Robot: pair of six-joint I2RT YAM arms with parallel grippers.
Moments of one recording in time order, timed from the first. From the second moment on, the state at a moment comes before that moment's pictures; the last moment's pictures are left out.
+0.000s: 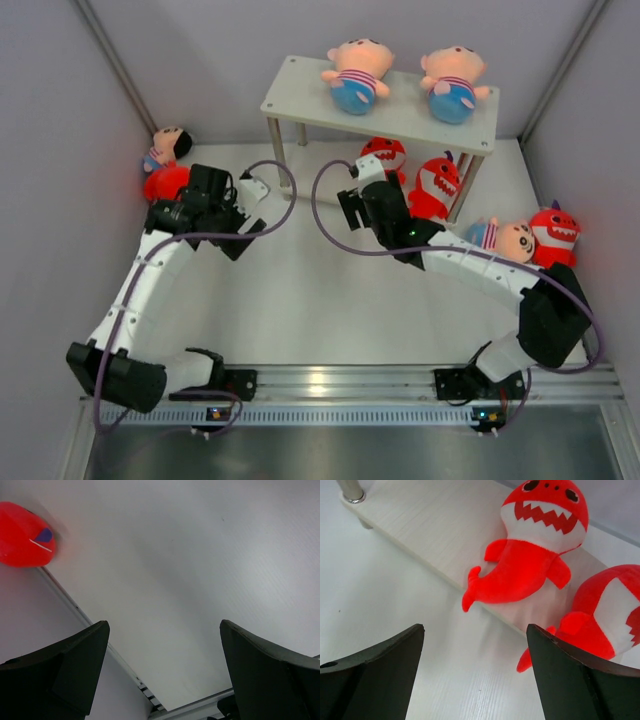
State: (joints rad) left arm -0.32 1.19 1.34 -1.07 -0.05 0.50; right arm 0.78 1.51 1.14 -0.05 0.53 -0.02
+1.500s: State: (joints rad) left arm 0.12 1.51 1.52 -0.67 0.10 0.57; right arm 0.84 1.20 1.00 -0.02 0.30 -0.05
